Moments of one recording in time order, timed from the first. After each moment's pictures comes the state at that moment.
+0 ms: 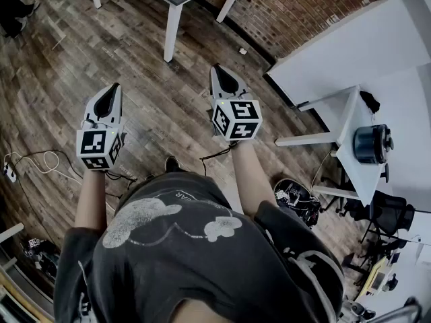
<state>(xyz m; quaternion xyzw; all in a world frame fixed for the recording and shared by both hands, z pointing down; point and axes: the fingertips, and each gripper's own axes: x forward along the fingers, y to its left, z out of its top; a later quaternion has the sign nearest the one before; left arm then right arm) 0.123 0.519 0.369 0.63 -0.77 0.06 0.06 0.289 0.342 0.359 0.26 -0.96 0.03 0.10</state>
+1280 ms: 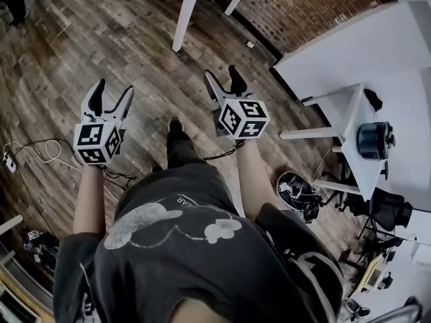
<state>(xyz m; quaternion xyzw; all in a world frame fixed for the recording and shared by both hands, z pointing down) 0.086 0.585 0.405 0.62 -0.77 0.04 0.13 0.268 0.400 0.392 0.23 -0.96 0.10 0.10</state>
